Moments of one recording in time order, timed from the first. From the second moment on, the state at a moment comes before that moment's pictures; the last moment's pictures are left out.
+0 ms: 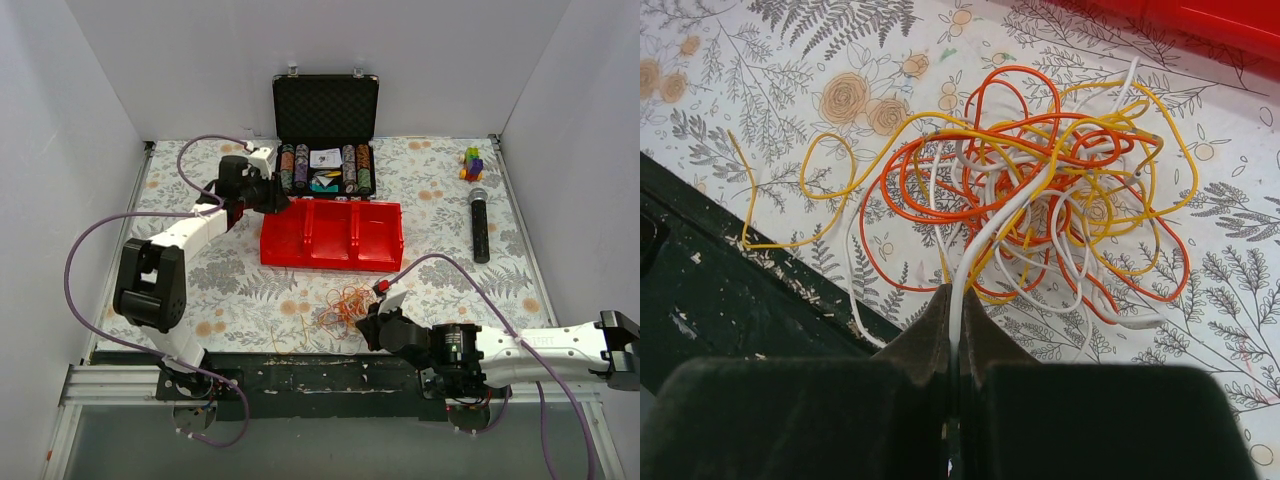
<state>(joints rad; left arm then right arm) -0.27 1.69 1.15 -0.02 0.43 -0.13 1.49 0.82 0.39 -0.21 0.65 0.78</state>
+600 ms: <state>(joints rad) -0.38 1.46 1.27 -0.36 0.61 0.13 1.49 0.82 0.39 -0.21 0.66 0.77</state>
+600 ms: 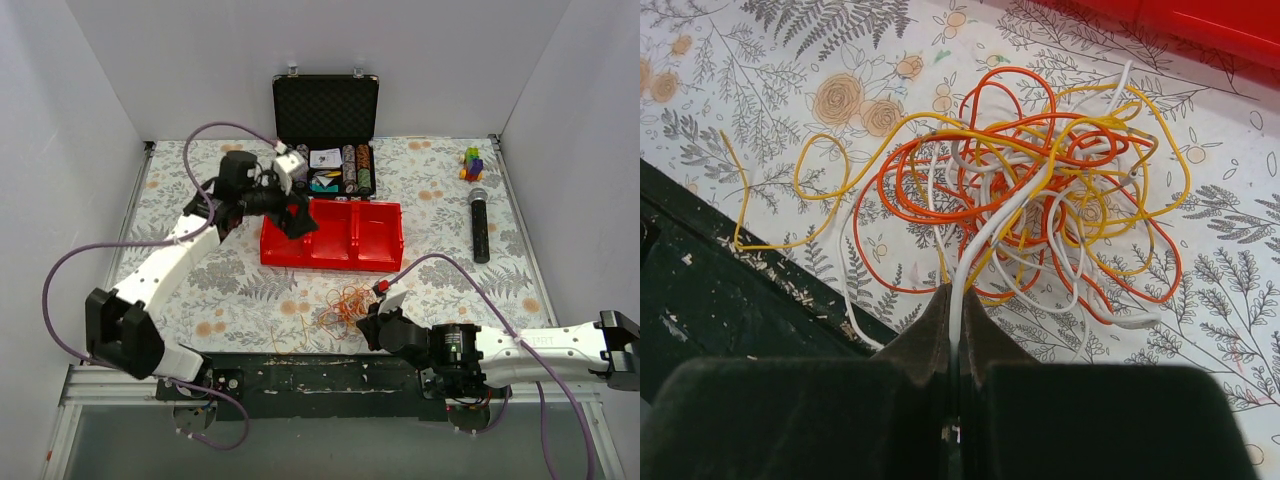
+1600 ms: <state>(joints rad) -0.79 1.55 0.94 -0.41 0.61 0.23 1.49 0.82 0.39 -0.22 0.67 0.78</state>
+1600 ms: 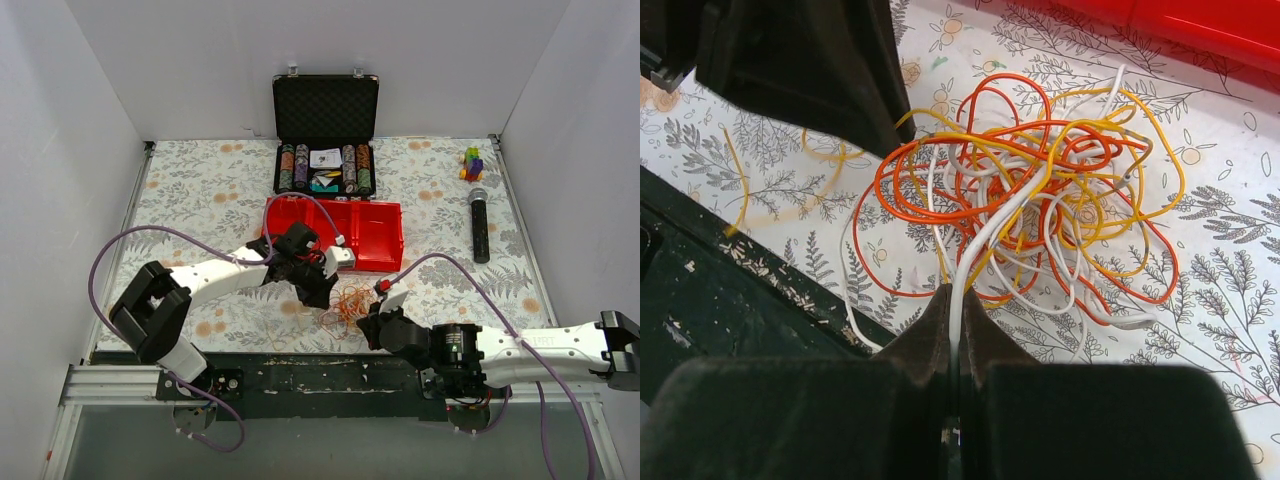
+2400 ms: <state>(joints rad) -0.78 1.27 1.66 -0.64 0.40 0.26 1.49 0.84 0.41 -0.17 0.68 0.81</state>
